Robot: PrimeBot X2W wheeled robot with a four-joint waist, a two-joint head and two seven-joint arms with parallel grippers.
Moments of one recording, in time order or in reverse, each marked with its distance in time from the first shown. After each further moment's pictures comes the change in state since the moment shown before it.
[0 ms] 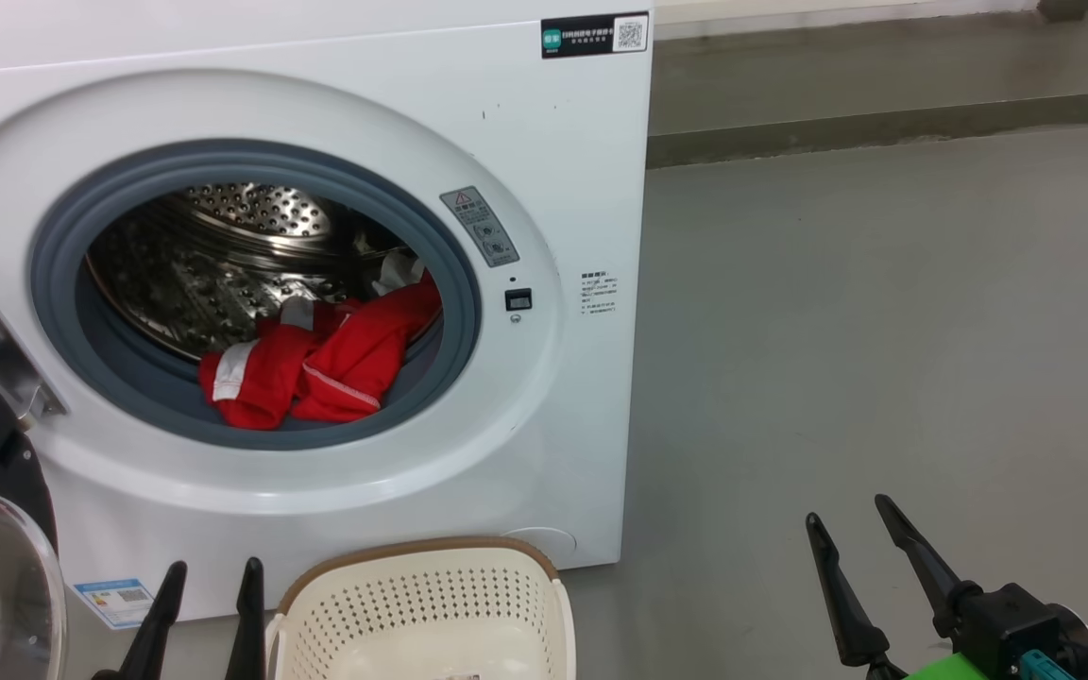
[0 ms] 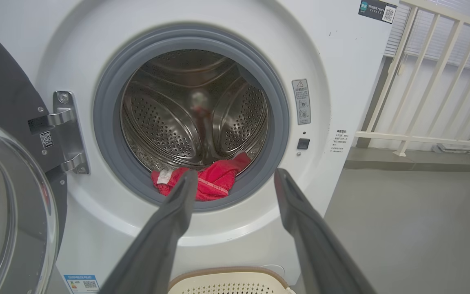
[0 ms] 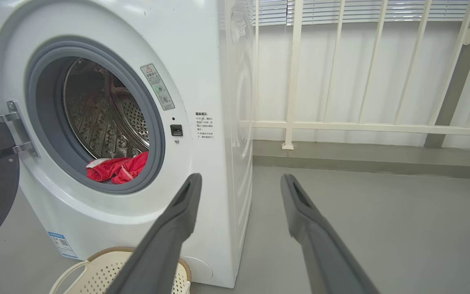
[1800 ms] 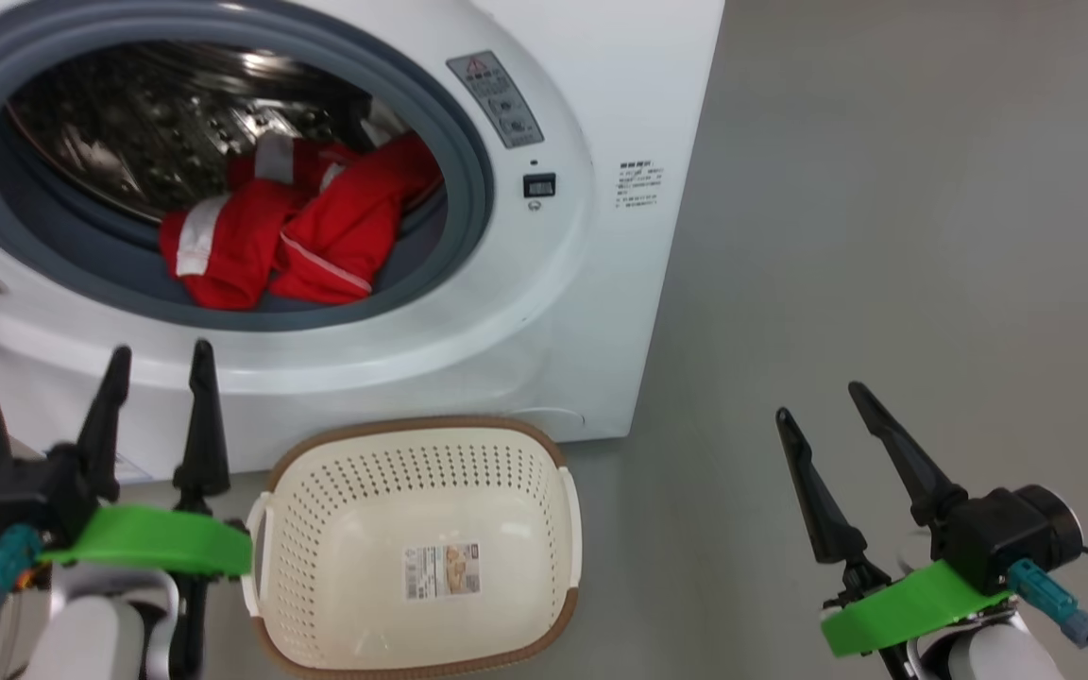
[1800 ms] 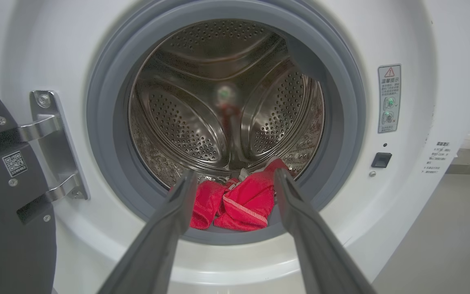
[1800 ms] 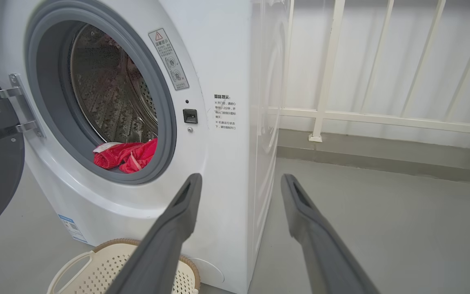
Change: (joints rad) left arm -0.442 0.017 -0.011 0.265 0.010 0.037 -0.027; right arm -0.170 -0.027 0.058 -0.027 -0.006 0.000 0.000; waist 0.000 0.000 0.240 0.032
